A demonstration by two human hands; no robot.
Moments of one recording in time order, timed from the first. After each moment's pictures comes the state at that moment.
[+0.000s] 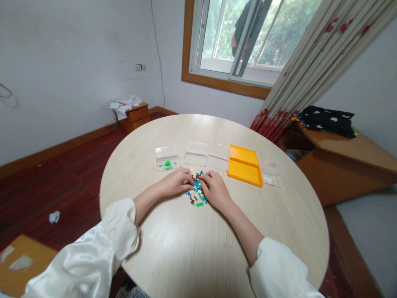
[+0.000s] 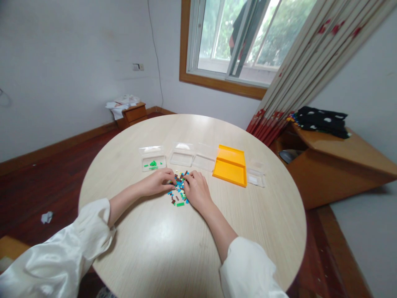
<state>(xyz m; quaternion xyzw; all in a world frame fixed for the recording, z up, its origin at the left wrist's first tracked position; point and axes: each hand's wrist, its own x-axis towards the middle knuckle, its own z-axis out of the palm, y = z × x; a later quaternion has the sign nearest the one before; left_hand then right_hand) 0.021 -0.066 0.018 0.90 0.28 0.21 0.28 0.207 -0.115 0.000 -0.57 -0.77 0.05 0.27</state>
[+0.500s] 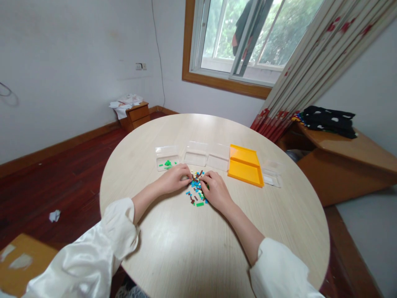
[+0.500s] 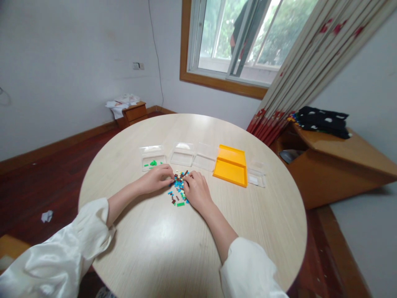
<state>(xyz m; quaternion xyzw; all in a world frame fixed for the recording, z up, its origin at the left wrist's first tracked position) 0.018 -0.064 0.023 0.88 0.32 0.25 0.23 0.208 -0.115 -0.001 -0.55 -0.79 0.04 0.27</state>
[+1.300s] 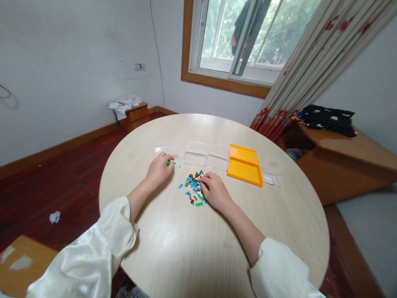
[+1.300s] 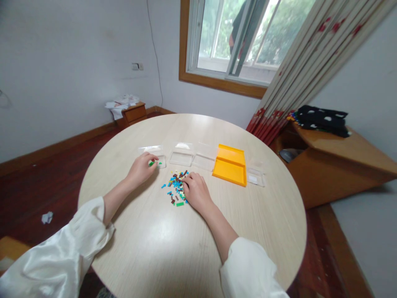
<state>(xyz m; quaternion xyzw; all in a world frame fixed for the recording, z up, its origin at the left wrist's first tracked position) -0.005 -0.042 0.013 0.78 0.54 0.32 0.07 0.209 -0.118 0.000 -0.55 -0.79 0.08 0.26</state>
